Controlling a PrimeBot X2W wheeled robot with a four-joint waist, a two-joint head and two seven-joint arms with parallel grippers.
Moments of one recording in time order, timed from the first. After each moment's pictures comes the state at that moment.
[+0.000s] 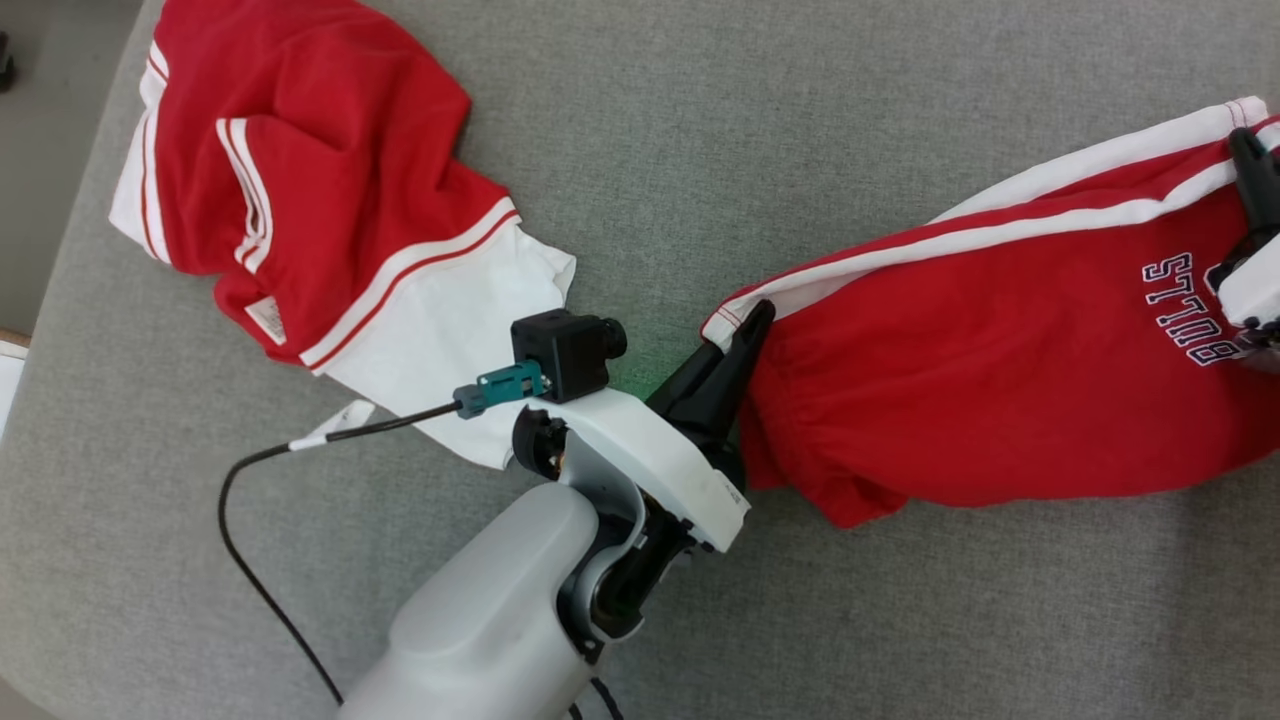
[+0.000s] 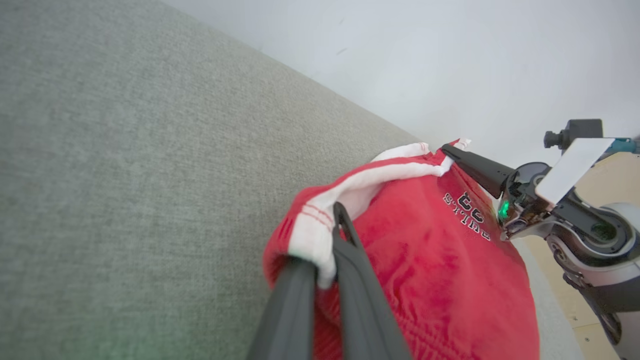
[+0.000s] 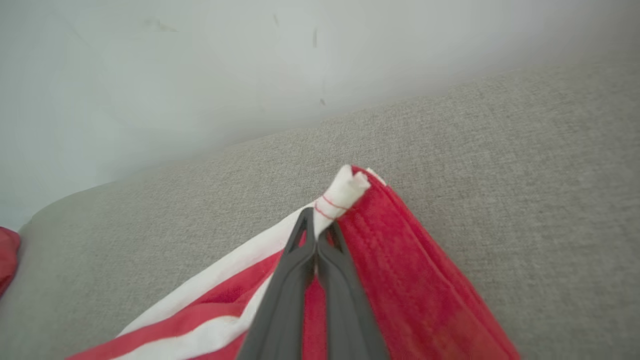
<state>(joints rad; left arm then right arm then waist) -0.72 0.07 -0.76 0.35 -0.92 0.00 -0.15 -0.78 -0.13 -0.23 0.37 0.48 0.13 0.49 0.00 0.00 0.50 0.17</state>
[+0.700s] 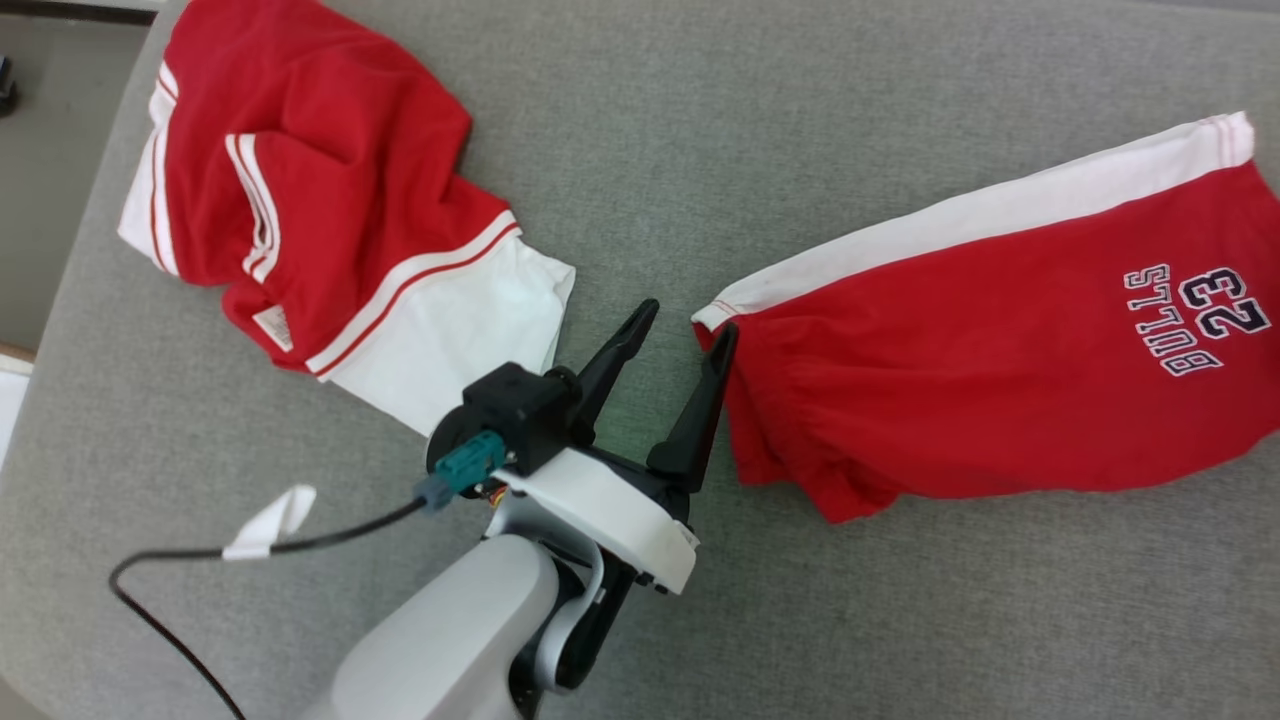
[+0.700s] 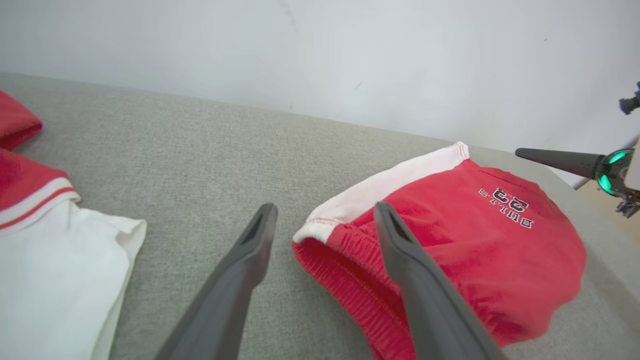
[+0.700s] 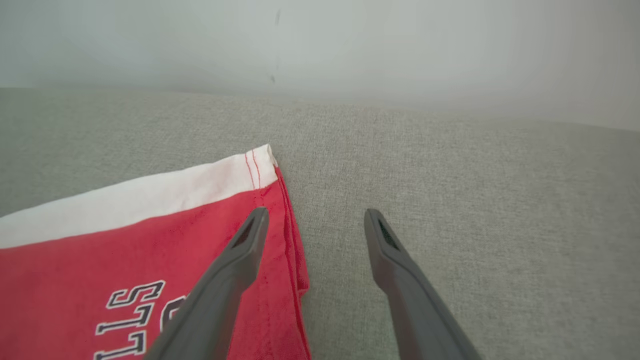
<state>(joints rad) -0.66 0.22 -0.81 0.18 -0.72 0.19 -0.22 -0.64 -0.48 -0.04 0.24 0.55 0.13 0.55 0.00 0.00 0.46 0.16</state>
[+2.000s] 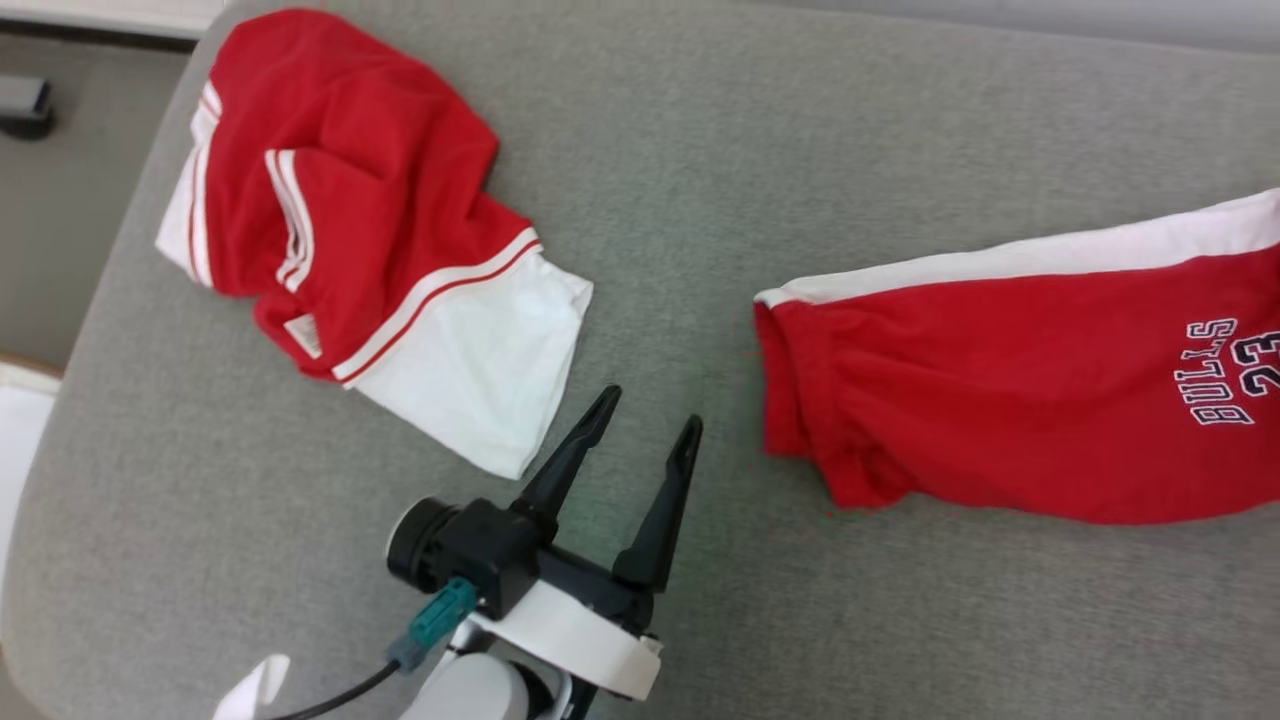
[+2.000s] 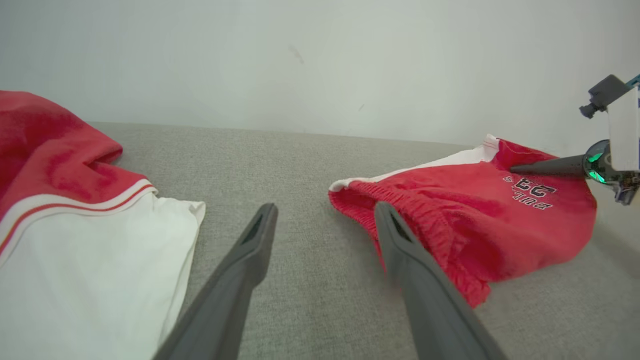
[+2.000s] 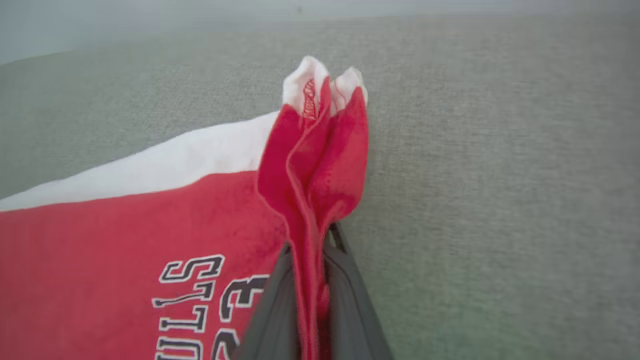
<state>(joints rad) -0.36 0.13 -0.57 0.08 -0.32 0.05 -0.26 -0.61 -0.55 0.08 0.35 0.81 0.13 0.61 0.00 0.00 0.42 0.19</state>
